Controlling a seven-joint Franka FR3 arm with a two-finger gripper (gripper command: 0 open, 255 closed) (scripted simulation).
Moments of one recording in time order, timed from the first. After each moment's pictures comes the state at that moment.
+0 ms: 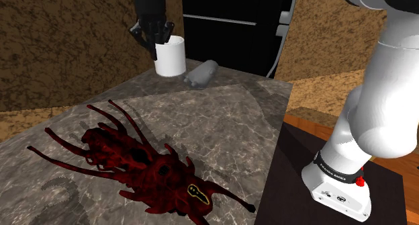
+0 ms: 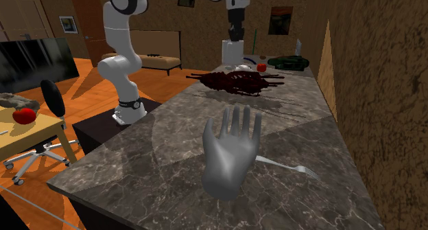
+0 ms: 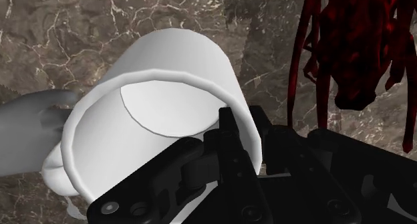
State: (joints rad) arm 0.22 0.15 0.30 -1.48 -0.12 1.71 0.52
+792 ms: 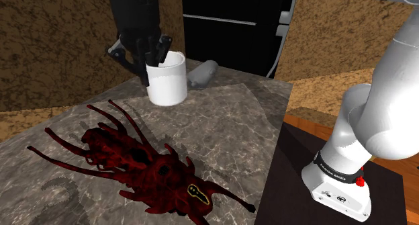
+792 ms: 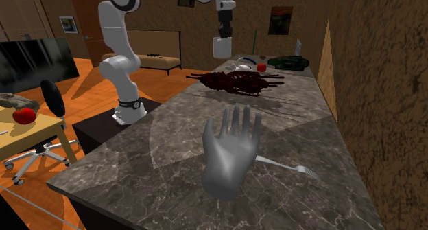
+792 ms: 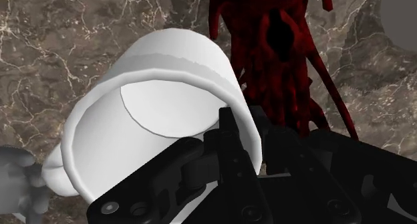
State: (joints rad) arm 0.35 0.03 0.42 -1.62 -0.10 1.72 0.76
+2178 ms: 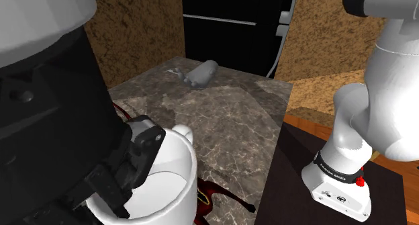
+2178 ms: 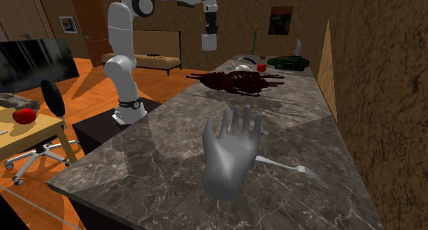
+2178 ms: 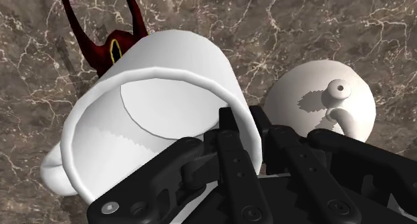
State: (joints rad) arm 0.66 0.20 0.65 -1.43 -0.24 1.60 1.29
